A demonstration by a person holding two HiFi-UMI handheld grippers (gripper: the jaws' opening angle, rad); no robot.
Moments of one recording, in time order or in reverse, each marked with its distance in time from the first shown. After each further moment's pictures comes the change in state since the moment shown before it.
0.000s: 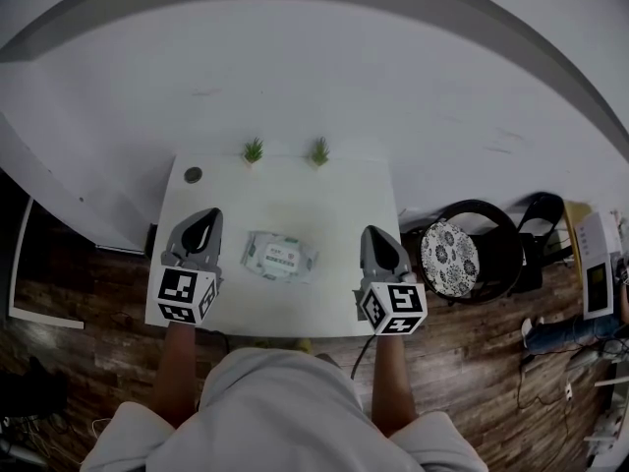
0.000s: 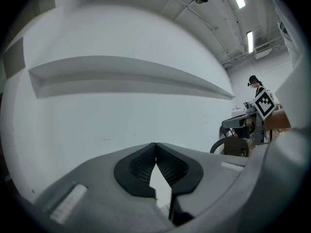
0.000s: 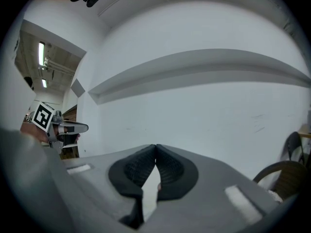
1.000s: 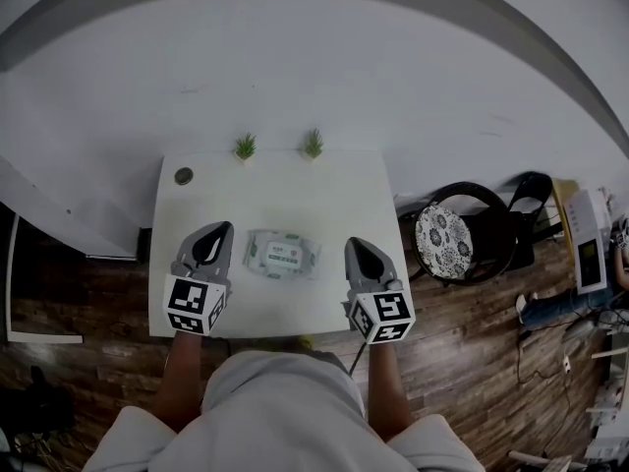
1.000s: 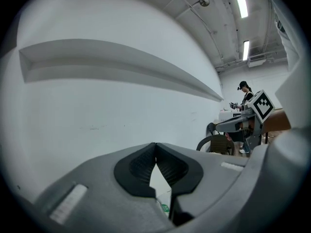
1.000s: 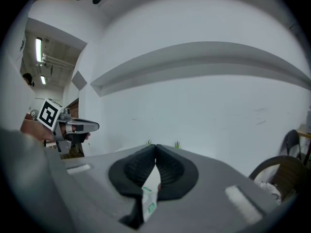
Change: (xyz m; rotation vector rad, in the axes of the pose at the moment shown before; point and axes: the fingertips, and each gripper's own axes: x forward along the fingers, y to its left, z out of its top) left arm 0.007 -0.006 -0.038 -0.036 0.052 -0.154; right arm 0.003 0.052 -0.038 -0.007 0.099 -0.001
